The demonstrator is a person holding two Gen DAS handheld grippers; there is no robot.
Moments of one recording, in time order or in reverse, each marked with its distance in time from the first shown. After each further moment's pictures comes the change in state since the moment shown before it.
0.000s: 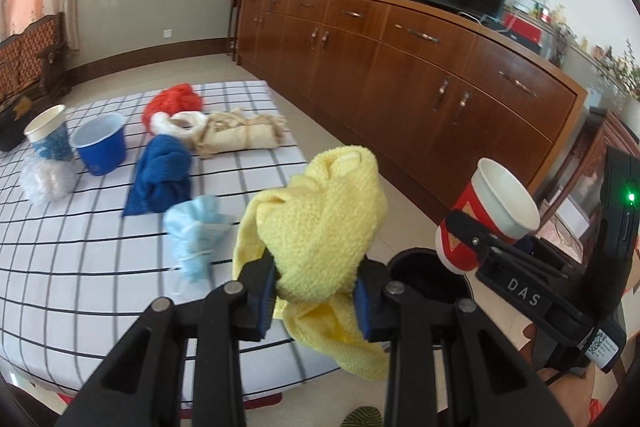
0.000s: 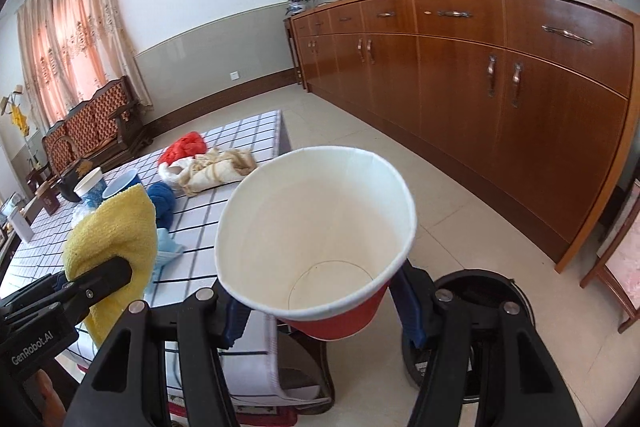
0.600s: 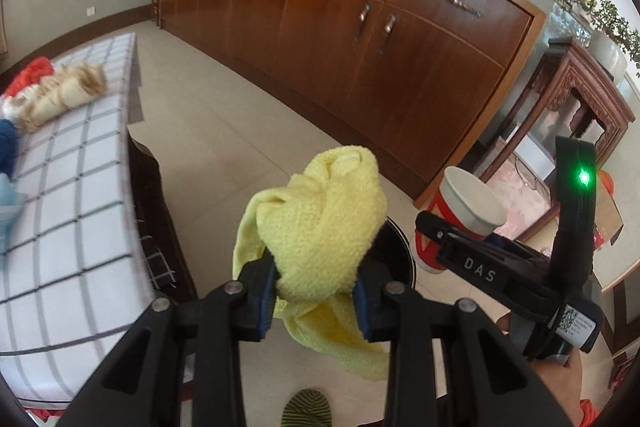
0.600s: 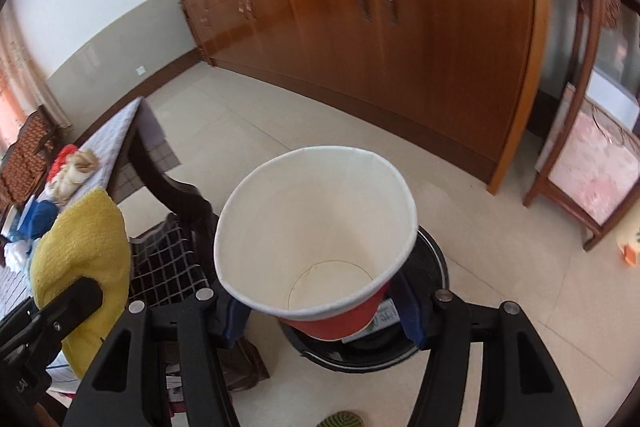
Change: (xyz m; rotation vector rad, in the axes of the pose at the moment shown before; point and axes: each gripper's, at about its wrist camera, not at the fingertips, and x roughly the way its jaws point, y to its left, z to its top) left arm 0.095 -0.125 -0.027 0.104 0.203 -0.177; right arm 0.020 -0.172 -0.041 0.244 0.193 -0.230
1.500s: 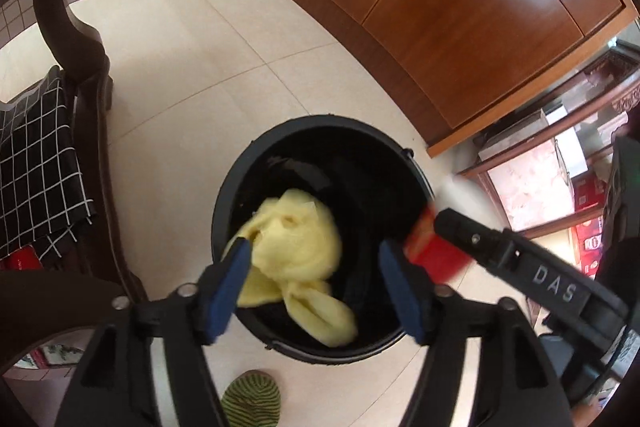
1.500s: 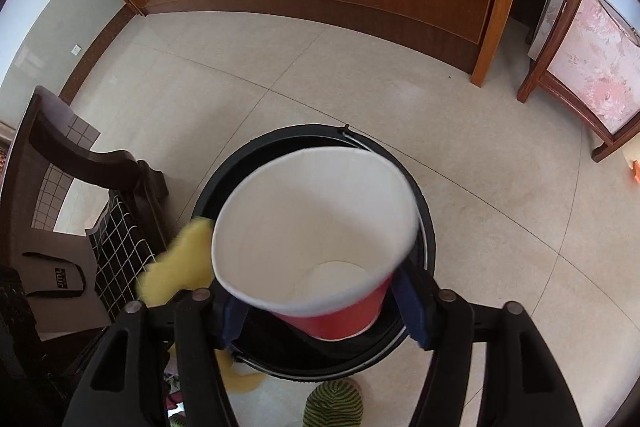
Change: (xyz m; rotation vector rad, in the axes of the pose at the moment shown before) left arm 0.158 -0.007 -0.011 -0.188 0.306 -0.047; right arm 0.130 -0.066 -0.001 0.180 0.325 -0.064
